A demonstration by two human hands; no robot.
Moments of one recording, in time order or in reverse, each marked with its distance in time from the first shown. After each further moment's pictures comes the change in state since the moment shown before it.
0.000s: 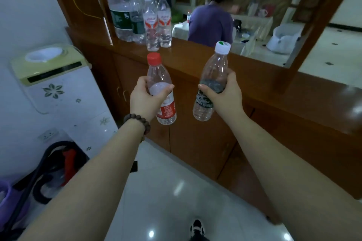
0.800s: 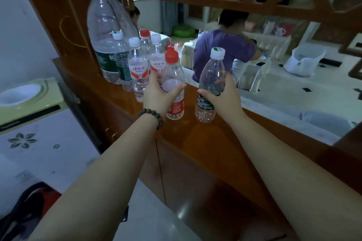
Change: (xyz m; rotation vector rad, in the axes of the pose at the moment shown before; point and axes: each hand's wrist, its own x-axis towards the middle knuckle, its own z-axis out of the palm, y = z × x) left_hand 0.304 0.045 0.127 0.075 0.119 0.060; right_hand 0.329 0.040 0.064 -0.063 -0.092 -0.104
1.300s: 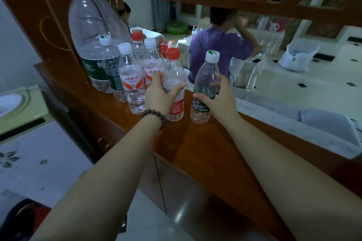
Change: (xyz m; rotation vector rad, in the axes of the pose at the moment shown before) left_hand 0.063 -0.020 0.029 0.065 -0.034 0.024; right_hand 0.047 0.018 0.037 0.004 -0.011 0.060
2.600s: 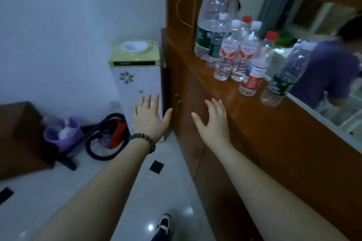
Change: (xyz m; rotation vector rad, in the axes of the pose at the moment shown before) left_hand -0.271 -0.091 -0.161 0.725 0.292 -0.346; right_hand -0.225 -0.040 0.075 -0.242 -0.484 -0.372
